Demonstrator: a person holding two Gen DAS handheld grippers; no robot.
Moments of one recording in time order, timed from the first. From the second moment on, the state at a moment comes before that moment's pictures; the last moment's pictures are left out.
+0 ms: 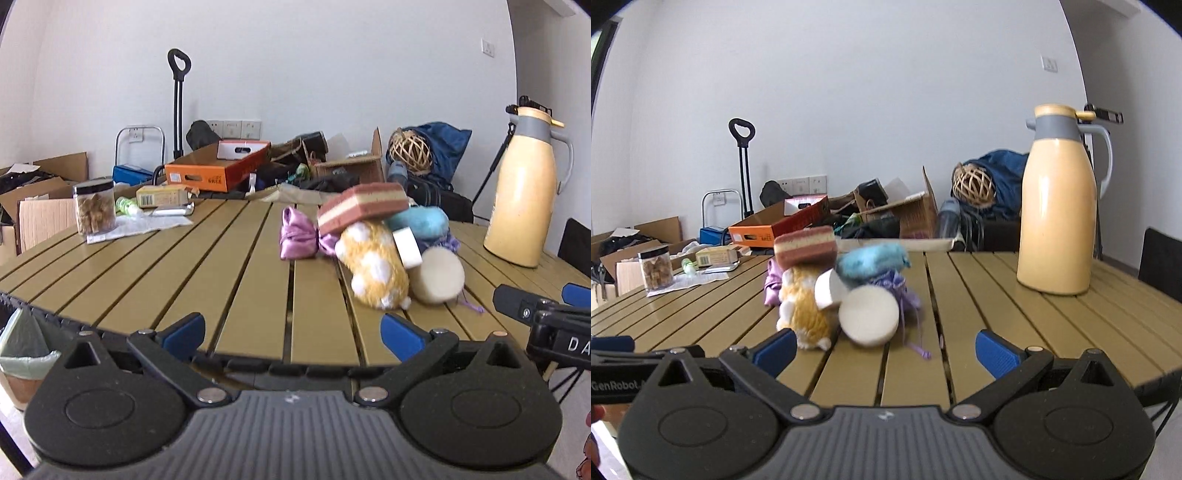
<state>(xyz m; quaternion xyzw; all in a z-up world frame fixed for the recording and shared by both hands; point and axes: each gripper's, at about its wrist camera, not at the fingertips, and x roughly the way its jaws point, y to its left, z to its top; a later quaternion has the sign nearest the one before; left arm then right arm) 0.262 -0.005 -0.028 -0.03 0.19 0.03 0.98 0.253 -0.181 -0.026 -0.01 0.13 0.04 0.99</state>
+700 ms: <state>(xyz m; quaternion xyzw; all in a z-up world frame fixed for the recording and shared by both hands) 0.331 0.003 -0.019 -0.04 0.20 0.02 0.98 0.338 -0.153 -0.044 -0.05 0.17 0.03 0.98</state>
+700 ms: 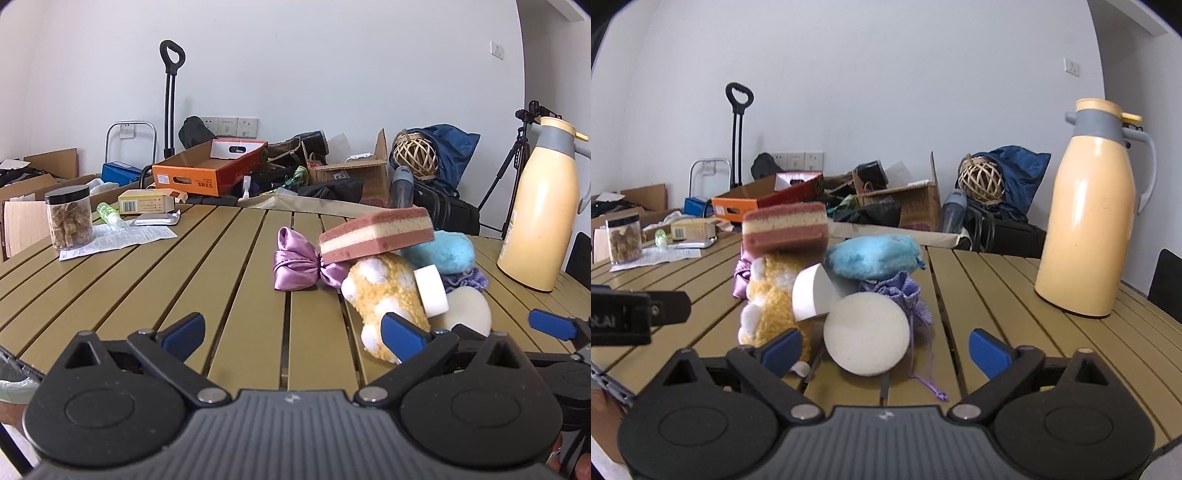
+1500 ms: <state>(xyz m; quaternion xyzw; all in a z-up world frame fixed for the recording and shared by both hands) 0.356 0.003 -0.027 -0.03 0.22 0.01 0.97 0.356 -0.137 -0.049 -0.05 0.19 0.03 0.98</state>
